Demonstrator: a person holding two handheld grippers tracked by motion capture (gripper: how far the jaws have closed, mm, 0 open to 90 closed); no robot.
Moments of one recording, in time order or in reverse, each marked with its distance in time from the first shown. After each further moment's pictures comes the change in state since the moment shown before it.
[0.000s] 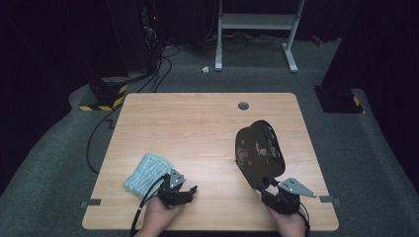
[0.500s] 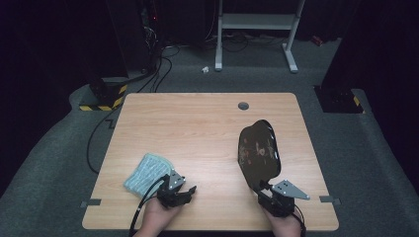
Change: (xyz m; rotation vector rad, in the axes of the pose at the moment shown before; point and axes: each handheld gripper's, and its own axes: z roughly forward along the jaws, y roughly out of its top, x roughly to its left) left arm 0.000 -0.001 -0.009 -0.028 -0.035 0.013; right arm 0.015 -0.002 0.004 0.011 0.010 -0.038
